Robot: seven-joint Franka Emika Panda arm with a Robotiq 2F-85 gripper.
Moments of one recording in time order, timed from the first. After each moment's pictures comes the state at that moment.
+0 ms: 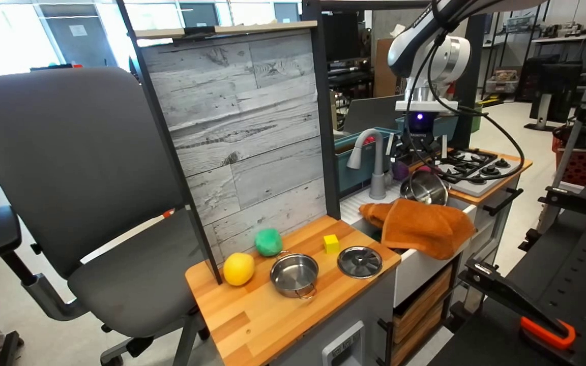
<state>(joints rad) -0.30 1.30 -0.09 -0.88 0.37 1.77 0.45</state>
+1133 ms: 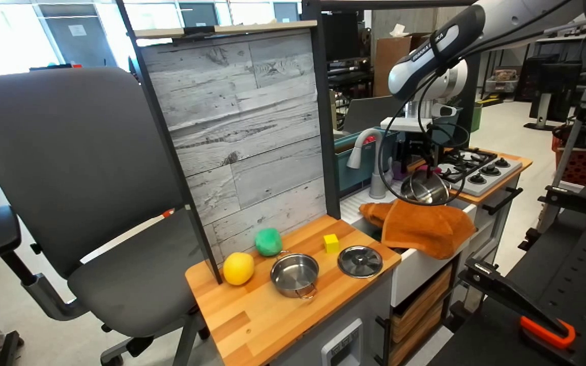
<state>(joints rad) -0.30 1.49 -0.14 -0.63 0.22 1.96 1.08</state>
